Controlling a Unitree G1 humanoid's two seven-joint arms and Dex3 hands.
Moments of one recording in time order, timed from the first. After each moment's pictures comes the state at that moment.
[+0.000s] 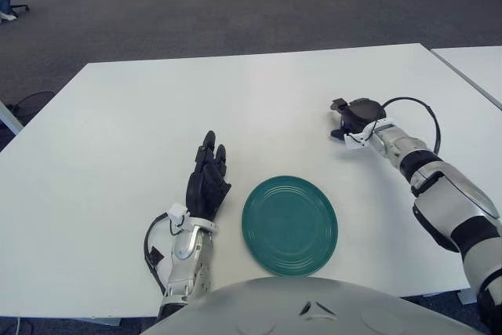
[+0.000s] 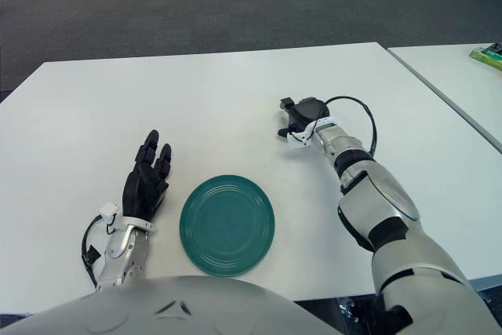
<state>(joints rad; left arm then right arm) 0.31 -0.11 -0.11 0.14 -0.34 -0.35 -0.18 -0.79 -0.47 0.79 1.27 -0.87 -0.22 -0.32</state>
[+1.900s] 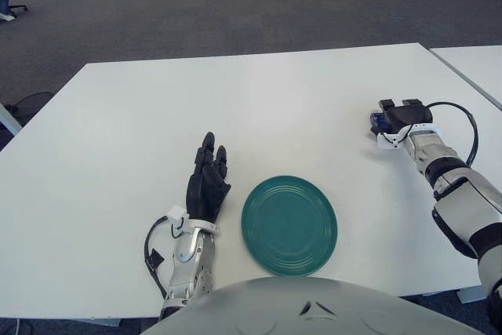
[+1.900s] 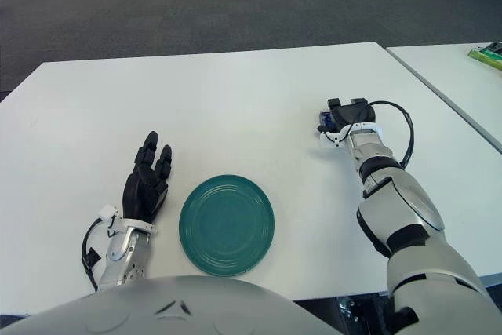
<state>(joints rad) 0.32 -0.11 -0.13 0.12 -0.38 -0.36 -0.16 -0.74 -0.53 0.70 1.29 -0.83 -0.03 -0.32</state>
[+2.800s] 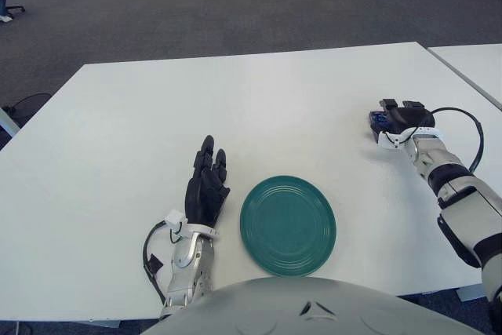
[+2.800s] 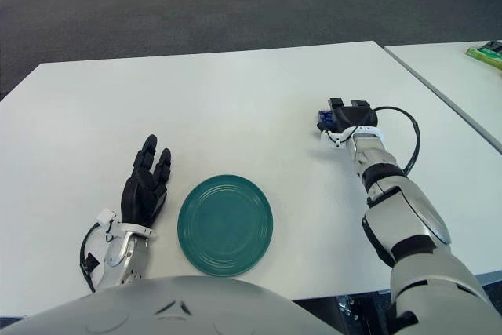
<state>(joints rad) 0.36 -0.11 -0.13 0.07 -0.39 -0.34 -0.16 -0.64 -0.58 0.61 1.15 -0.76 -0.11 -0.32</state>
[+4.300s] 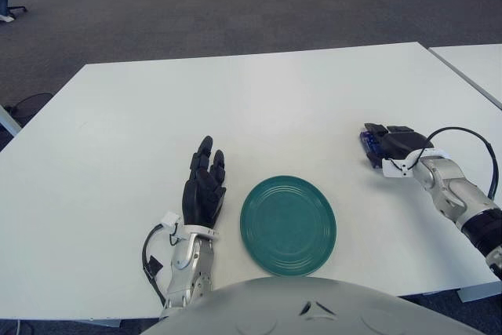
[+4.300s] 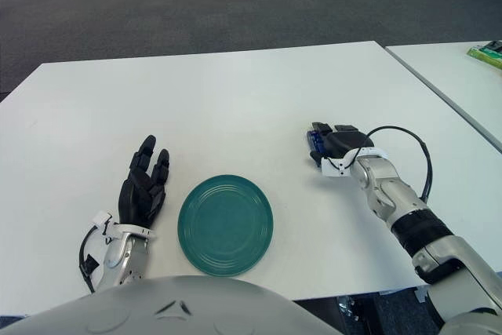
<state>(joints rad) 0.36 -0.12 -0.13 0.08 -0.47 -0.33 -0.17 -0.22 -0.84 0.53 0.28 -0.69 0.07 0.19</state>
